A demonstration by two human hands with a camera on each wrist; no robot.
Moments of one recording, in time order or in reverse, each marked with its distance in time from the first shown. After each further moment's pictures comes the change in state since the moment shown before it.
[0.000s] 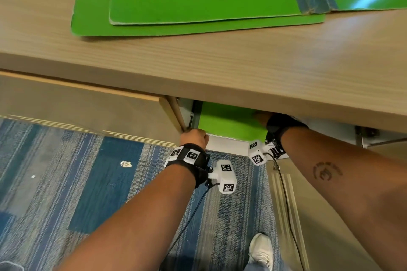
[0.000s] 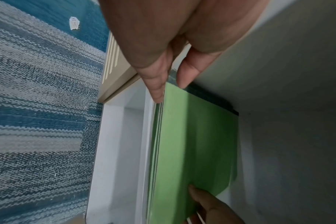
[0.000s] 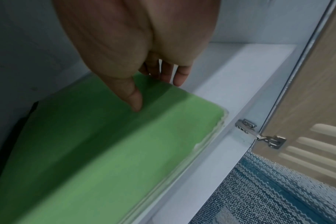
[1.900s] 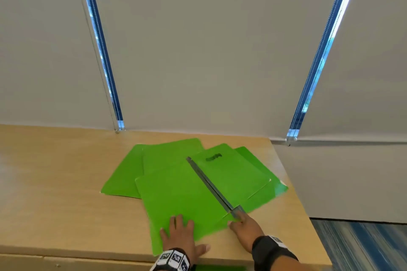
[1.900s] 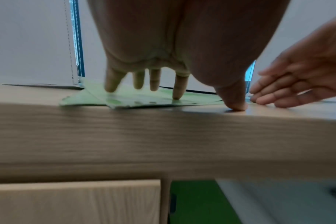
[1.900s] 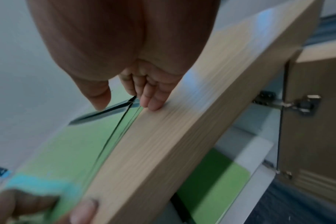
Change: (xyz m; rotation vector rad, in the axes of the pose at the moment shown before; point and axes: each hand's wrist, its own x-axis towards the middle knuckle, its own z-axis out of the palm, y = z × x) left_hand -0.231 0.220 -0.142 1.292 0.111 0.715; right_hand -0.363 -0.160 -0.184 0.348 0.313 -0.295
